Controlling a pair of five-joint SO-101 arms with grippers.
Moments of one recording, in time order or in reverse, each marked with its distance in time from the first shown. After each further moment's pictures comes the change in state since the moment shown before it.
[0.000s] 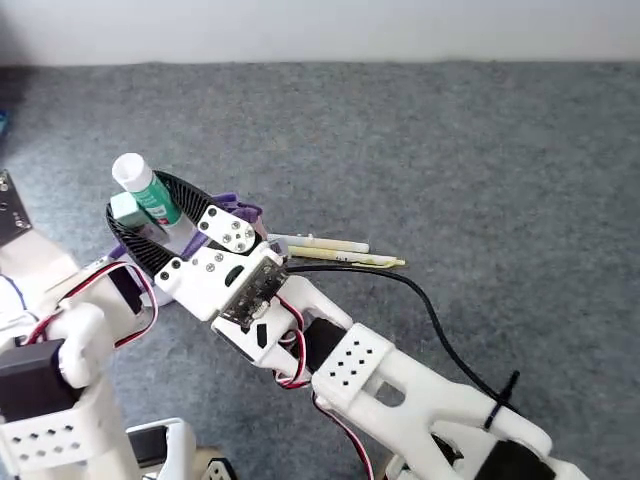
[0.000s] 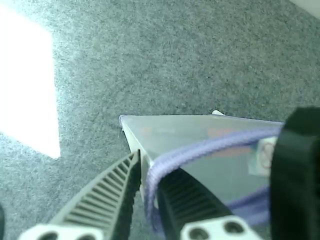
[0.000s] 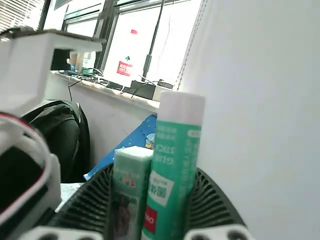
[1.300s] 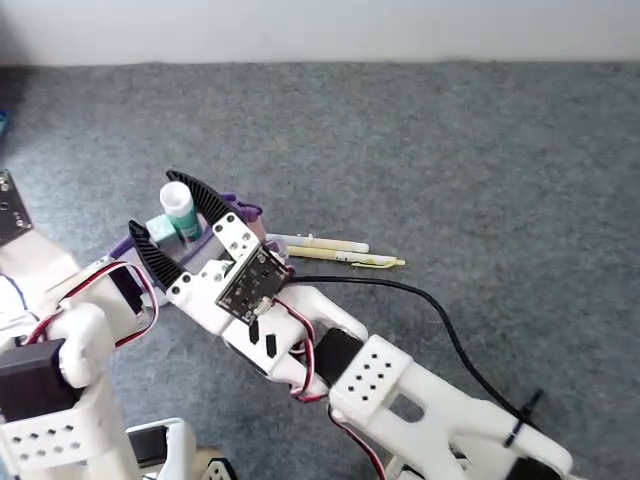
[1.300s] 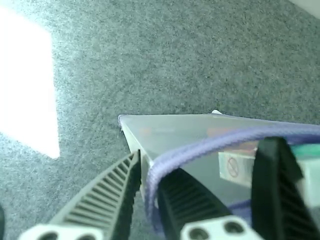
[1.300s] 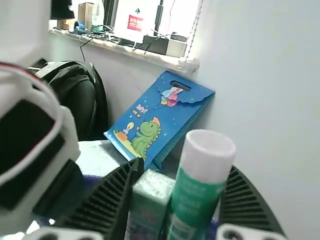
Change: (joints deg) left arm 0.1 0.0 0.0 0.0 0.0; right arm -0.5 -8.6 3.3 17.8 -3.3
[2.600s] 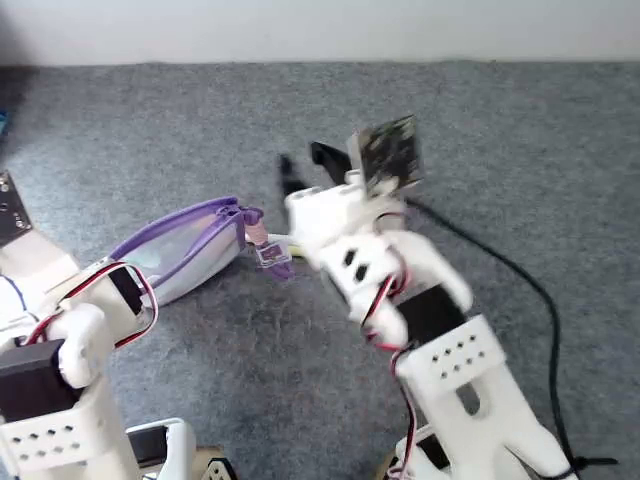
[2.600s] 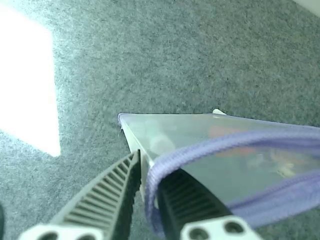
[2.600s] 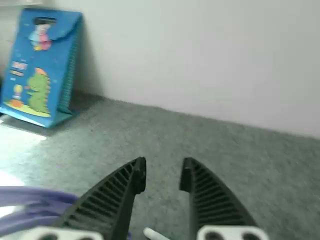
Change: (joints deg) left arm 0.0 0.1 0.0 0.3 0.0; right arm 27.9 -7.9 -14.0 46.2 -19.7
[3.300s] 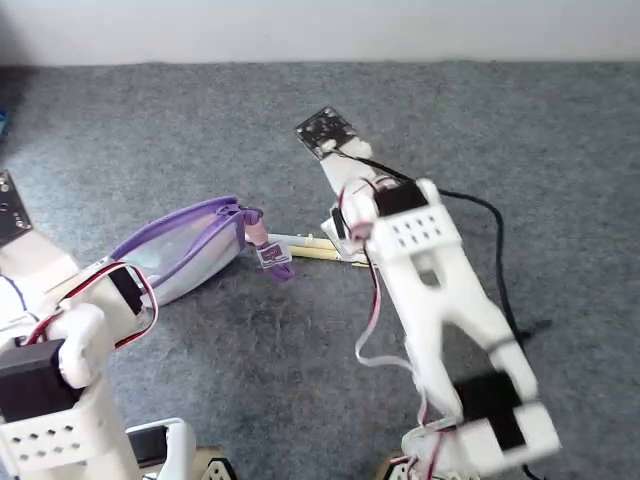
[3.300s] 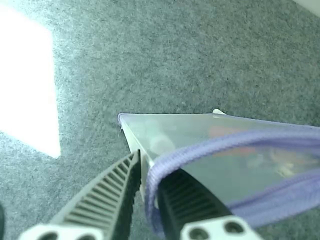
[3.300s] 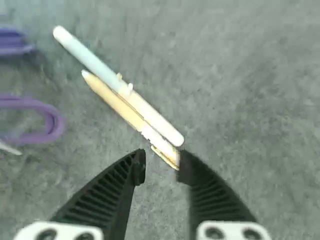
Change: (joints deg) left arm 0.0 0.0 0.0 0.0 0.0; right arm 7.6 41.6 -25.9 33.9 28.7
